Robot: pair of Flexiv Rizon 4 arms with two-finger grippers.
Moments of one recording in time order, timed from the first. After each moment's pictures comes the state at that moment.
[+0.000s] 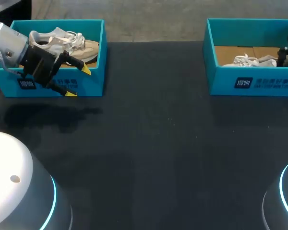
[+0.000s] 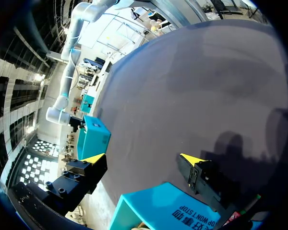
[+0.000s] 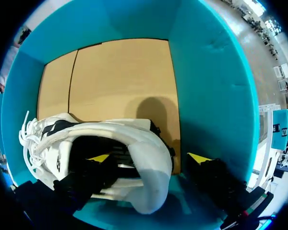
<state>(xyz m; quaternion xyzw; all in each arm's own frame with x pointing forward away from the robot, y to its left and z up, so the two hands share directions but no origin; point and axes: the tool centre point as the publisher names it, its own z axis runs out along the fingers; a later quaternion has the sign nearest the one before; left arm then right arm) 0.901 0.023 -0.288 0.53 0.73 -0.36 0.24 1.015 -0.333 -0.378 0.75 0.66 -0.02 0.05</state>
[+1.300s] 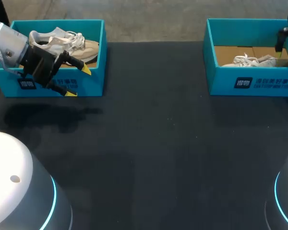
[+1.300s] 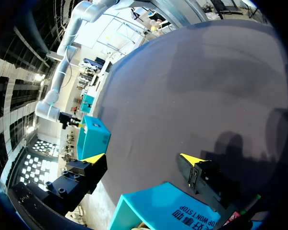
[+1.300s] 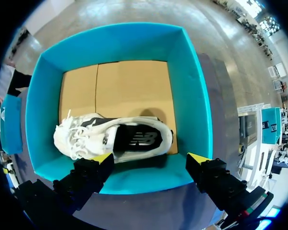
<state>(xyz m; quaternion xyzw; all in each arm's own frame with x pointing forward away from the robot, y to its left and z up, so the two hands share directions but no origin) 0.901 0.023 -0.288 0.53 0.73 -0.36 0.24 1.006 -0.299 -0.289 0.76 0.65 -0.02 0.07</state>
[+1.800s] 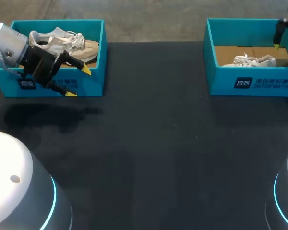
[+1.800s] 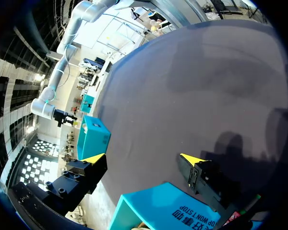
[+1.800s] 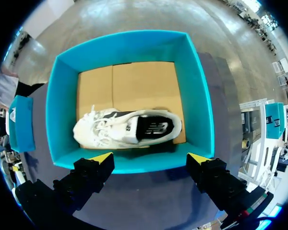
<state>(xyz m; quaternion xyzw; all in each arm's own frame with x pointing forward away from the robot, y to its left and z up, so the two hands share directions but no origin) 0.901 0.023 -0.288 0.53 0.73 -0.36 0.24 0.992 -0.269 -0.249 0.76 0.65 0.00 0.04</state>
